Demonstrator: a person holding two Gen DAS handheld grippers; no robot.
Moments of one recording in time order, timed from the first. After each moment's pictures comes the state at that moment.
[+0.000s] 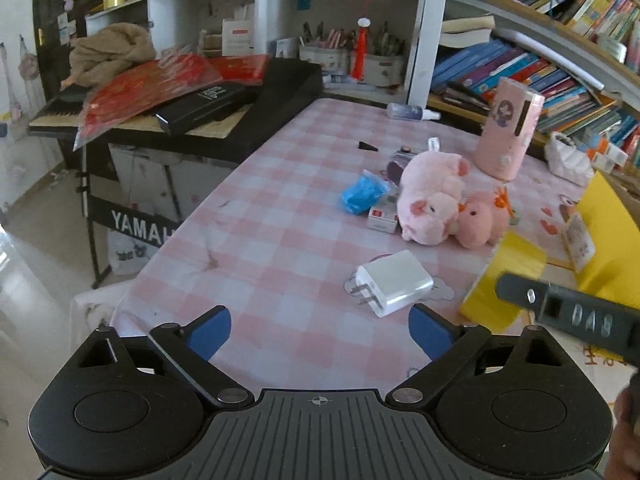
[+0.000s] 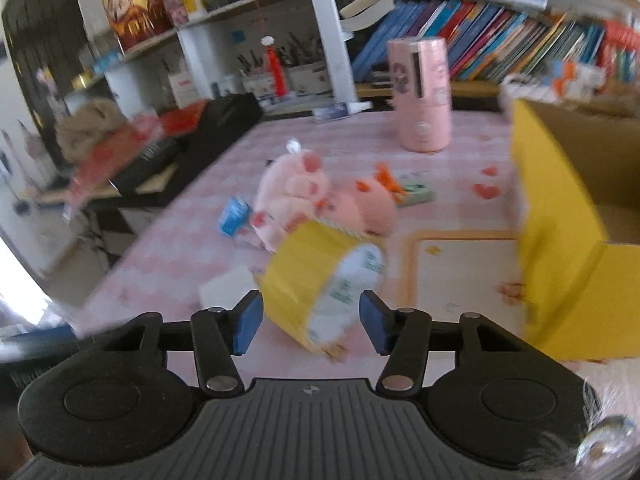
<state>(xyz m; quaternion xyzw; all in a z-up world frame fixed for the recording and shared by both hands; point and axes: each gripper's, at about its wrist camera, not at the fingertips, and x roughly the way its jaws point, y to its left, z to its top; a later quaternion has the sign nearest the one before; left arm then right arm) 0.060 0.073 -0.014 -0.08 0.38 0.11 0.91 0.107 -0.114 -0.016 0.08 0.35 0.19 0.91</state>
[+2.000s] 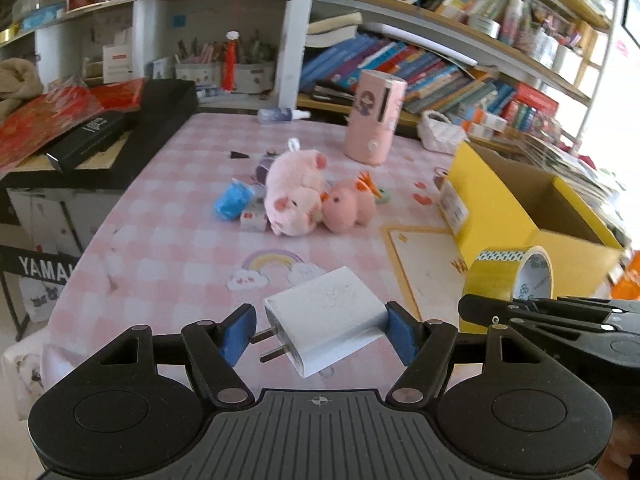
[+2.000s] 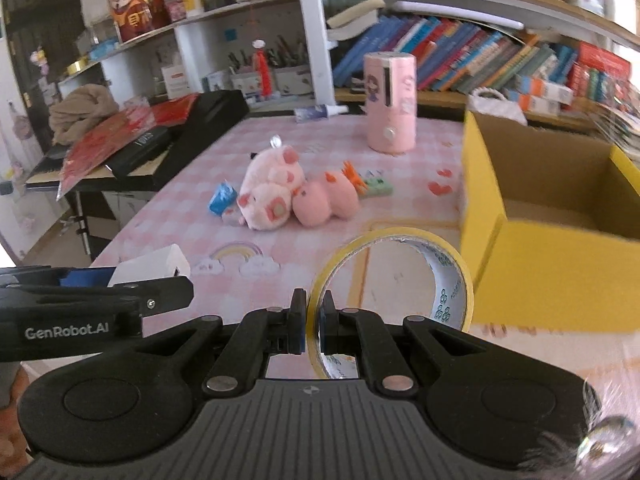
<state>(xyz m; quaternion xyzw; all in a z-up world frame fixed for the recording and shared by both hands) 0.032 0.042 0.007 -0.06 0.36 -0.08 0.93 0.033 -0.136 0.009 0.02 0.35 0.14 0.93</state>
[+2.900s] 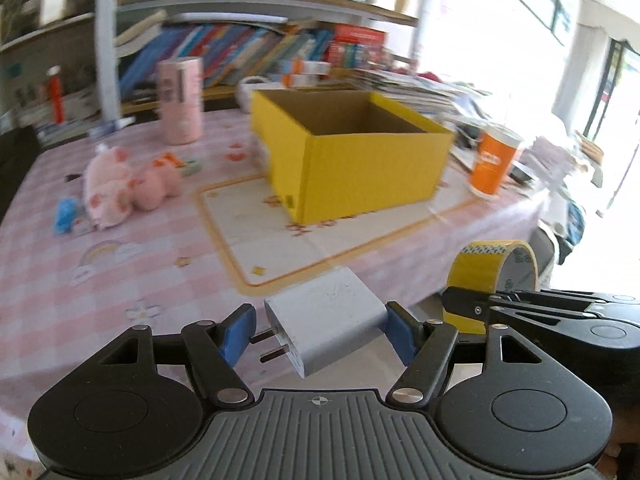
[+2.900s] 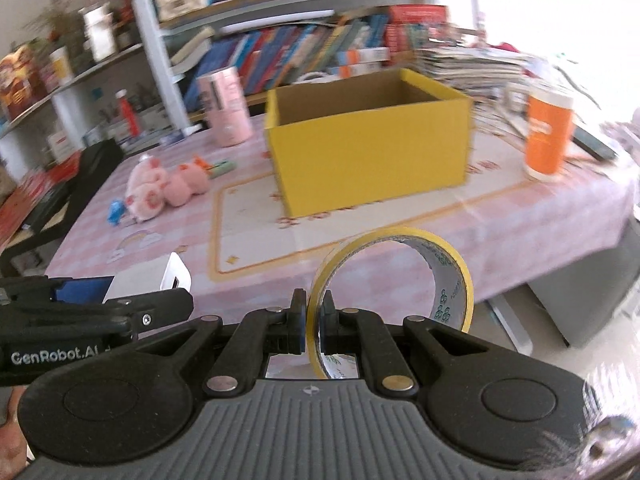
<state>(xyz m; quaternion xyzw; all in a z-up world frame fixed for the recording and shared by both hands) -0.043 -0.050 0.006 0.05 0.35 -0.30 0.89 -0.117 -0.215 -0.003 0.13 0.32 -0.07 0.94</state>
